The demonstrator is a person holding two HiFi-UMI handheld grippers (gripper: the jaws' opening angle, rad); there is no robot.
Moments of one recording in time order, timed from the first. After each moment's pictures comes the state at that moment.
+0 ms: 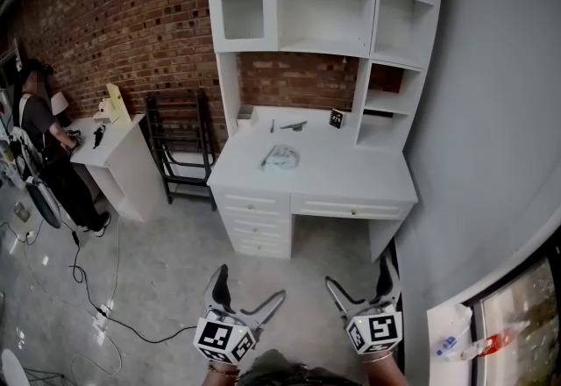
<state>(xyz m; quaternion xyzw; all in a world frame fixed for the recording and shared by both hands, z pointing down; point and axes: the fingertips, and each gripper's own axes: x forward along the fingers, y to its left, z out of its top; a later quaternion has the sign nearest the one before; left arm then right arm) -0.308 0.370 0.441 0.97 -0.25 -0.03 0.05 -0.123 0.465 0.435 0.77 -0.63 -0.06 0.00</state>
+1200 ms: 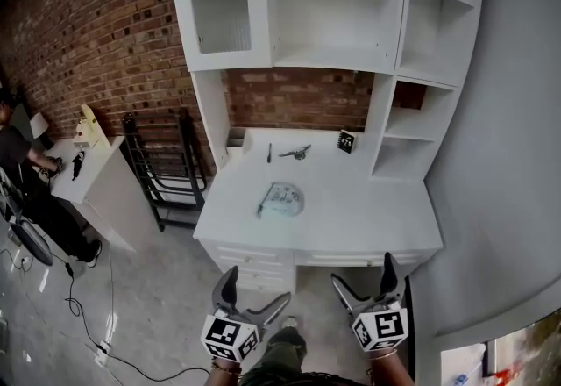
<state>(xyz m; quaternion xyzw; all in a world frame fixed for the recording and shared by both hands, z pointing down) -0.144 0.116 0.470 0.98 -0.21 0.03 0.04 0.035 0.213 0.442 0.78 -0.62 -0.04 -0.01</state>
